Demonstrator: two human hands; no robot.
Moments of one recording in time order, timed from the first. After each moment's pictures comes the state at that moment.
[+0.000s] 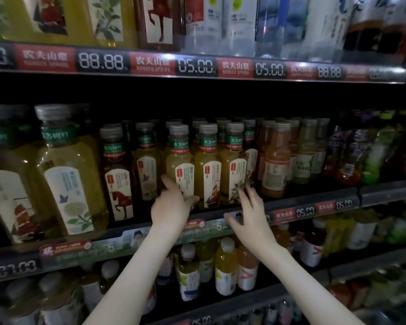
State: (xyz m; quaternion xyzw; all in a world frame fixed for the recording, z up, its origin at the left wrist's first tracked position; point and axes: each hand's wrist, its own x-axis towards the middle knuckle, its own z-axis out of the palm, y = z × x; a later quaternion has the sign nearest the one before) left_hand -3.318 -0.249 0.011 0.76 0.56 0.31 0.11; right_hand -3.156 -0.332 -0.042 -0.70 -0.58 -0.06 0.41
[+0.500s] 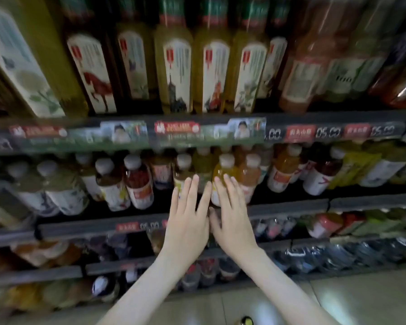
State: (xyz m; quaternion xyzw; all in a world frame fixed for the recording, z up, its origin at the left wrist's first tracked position) left_hand -3.318 -0.373 -0.198 0.86 0.42 0.29 -0.08; right_hand -3.194 -0.400 -0.203 -0.64 -0.68 -0.04 0.37
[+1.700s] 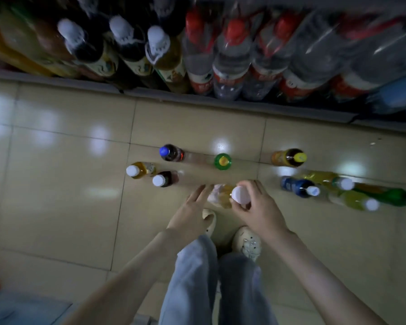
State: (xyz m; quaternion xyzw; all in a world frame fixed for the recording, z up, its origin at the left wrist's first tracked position) left_hand -3.379 -0.620 -0.742 0.63 0.59 -0.09 0.49; right_hand -3.197 -0.626 -0.734 -0.68 -0.60 0.39 0.14
